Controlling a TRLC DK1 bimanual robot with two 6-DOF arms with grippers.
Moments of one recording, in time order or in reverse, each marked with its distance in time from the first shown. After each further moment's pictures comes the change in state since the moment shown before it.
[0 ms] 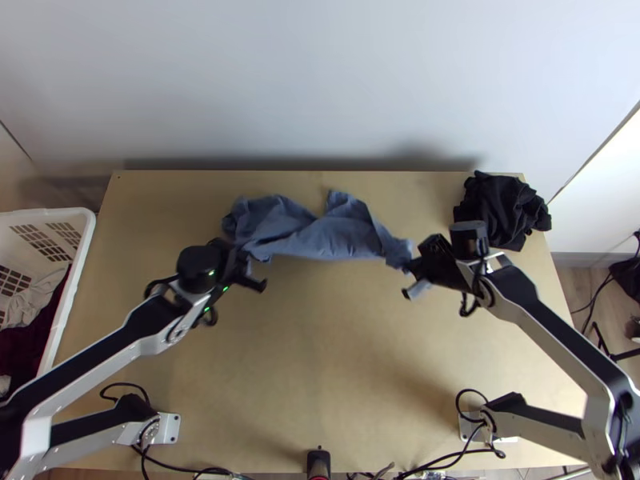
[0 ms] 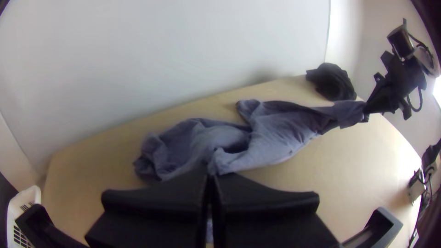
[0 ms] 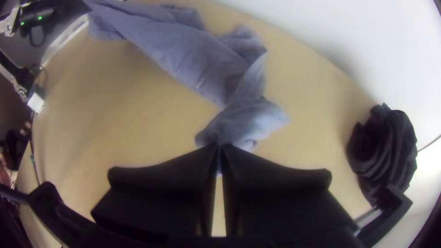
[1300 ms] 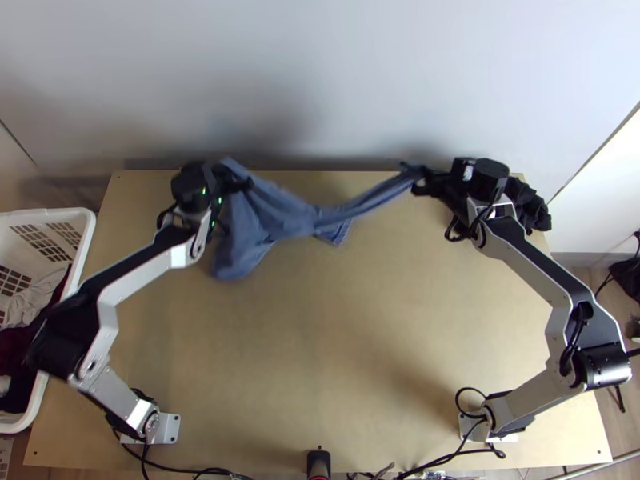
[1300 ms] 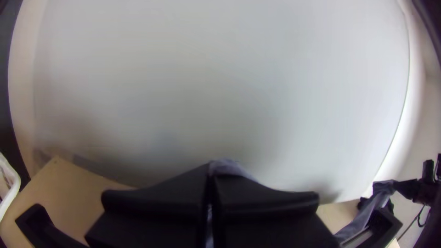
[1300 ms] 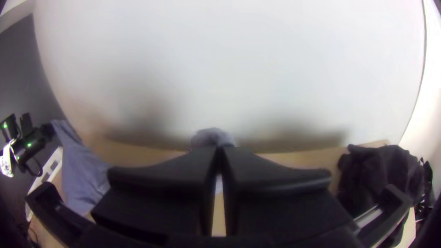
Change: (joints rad) left arm 0.296 0.547 0.436 0.446 -0.035 -0.248; right arm -0.198 0.413 0.312 0.648 0.058 0.476
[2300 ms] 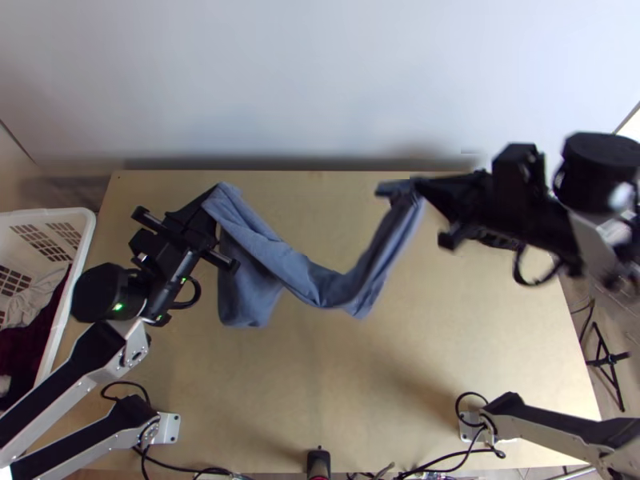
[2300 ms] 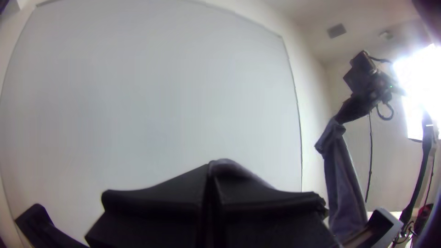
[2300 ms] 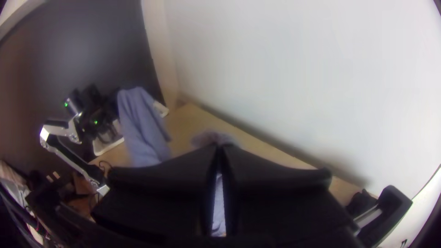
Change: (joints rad) left arm -0.301 -0.792 -0.355 0.027 0.145 0.389; right arm 0.320 -0.407 0.625 -1.090 -0.177 -0.212
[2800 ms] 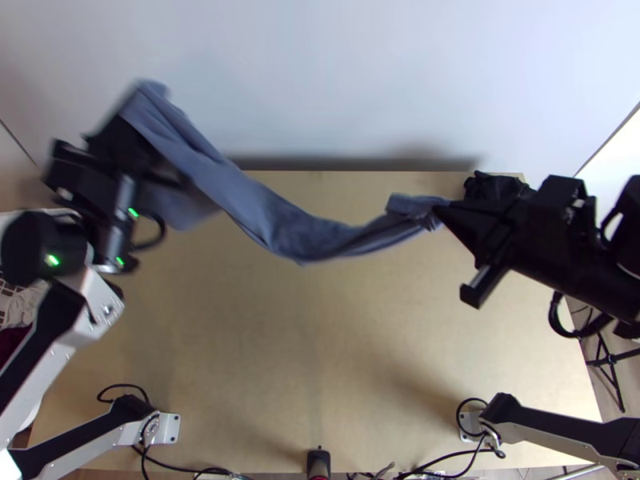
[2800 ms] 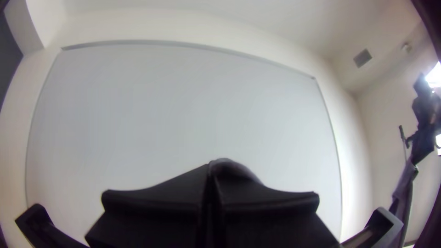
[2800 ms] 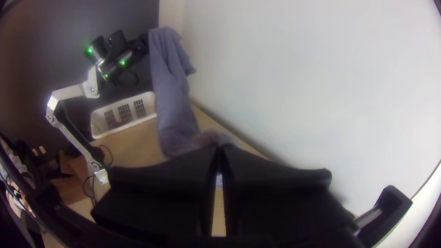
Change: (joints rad) left arm 0.153 0.136 0.387 0.011 -0.036 0.035; right arm 0.286 -0.060 0.196 -0.208 0.296 -0.069
